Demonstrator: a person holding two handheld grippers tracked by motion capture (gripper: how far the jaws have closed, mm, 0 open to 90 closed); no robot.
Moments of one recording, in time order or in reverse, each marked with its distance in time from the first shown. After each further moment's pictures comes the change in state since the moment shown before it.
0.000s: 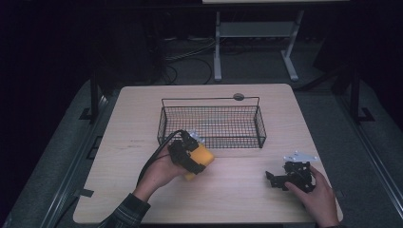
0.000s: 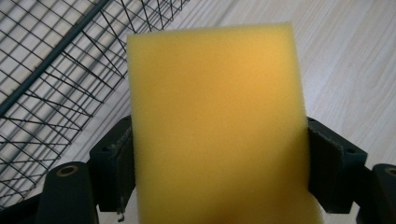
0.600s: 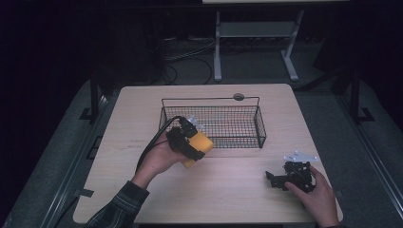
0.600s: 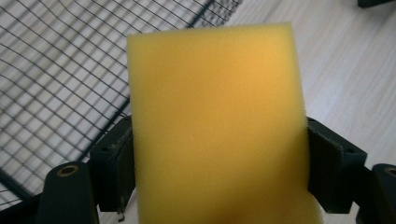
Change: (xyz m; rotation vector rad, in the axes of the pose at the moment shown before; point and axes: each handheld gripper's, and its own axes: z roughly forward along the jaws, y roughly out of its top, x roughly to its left) left arm 0.020 0.024 -0.023 -0.028 0.028 -0.008; right arm 0.000 0.000 0.000 0.000 -0.002 0.000
